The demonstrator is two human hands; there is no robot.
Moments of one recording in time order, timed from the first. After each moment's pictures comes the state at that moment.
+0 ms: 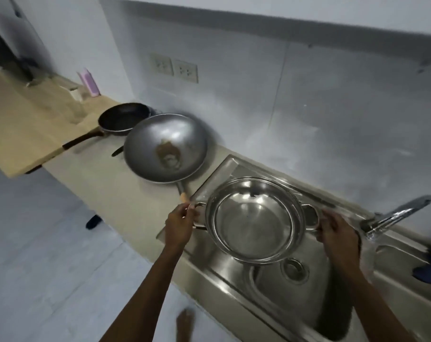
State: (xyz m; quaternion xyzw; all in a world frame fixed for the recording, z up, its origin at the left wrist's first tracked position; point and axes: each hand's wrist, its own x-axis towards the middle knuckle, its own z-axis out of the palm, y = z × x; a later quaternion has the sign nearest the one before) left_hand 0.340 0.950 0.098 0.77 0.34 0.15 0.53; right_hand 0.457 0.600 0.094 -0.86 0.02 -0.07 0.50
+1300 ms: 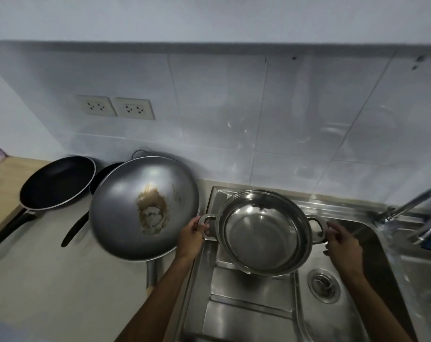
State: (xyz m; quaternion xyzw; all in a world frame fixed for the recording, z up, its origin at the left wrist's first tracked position) left_hand 0.546 1.072 0.036 0.76 0.19 -0.05 0.62; right_hand 0.511 0.693 0.040 -0.85 0.24 -0.12 0.46
